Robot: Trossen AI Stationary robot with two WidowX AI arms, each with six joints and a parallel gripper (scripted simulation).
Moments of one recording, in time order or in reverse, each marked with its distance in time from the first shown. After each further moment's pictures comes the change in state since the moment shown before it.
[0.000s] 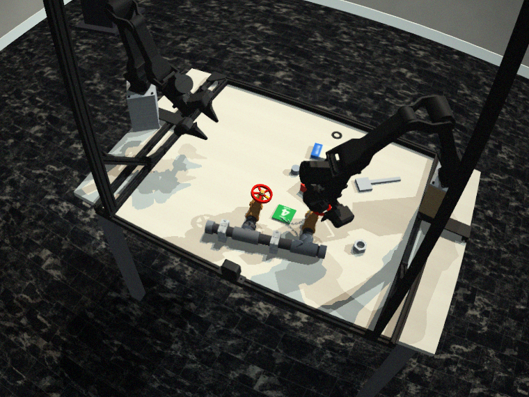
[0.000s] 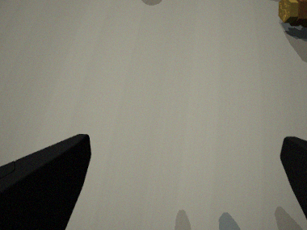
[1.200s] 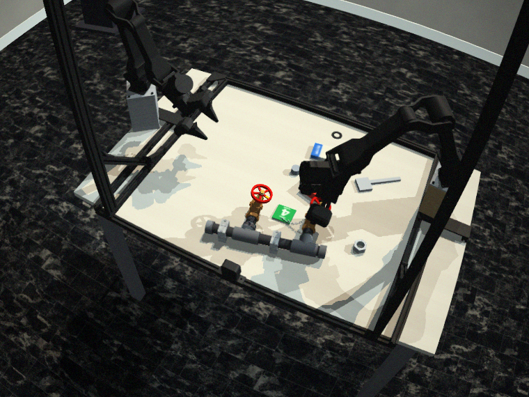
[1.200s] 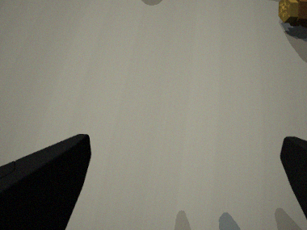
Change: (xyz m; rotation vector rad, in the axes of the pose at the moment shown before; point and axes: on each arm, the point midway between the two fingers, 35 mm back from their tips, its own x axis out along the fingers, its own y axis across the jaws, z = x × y) left arm 0.000 0.000 0.000 0.000 0.000 0.000; right arm 0.000 0.000 0.000 0.931 0.000 0.000
